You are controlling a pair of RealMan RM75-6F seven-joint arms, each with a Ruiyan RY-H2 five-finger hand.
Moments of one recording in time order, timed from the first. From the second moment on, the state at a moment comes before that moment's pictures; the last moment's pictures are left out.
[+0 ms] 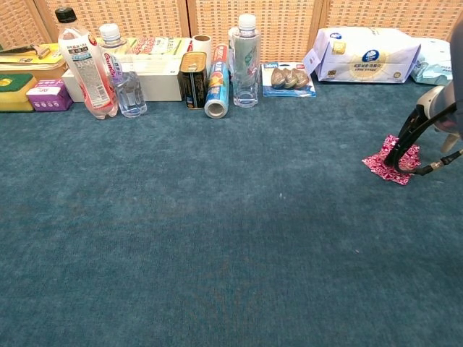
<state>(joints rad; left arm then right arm) 0.06 -0.87 0.17 -1.56 1.78 1.68 -0.46 0.85 -1.74 0.64 -1.41 0.08 1.41 -0.99</state>
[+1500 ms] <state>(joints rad) 0.06 -0.87 0.17 -1.57 1.78 1.66 -0.45 0.69 -1.51 0.56 -1.77 -0.22 1.21 -0.83</state>
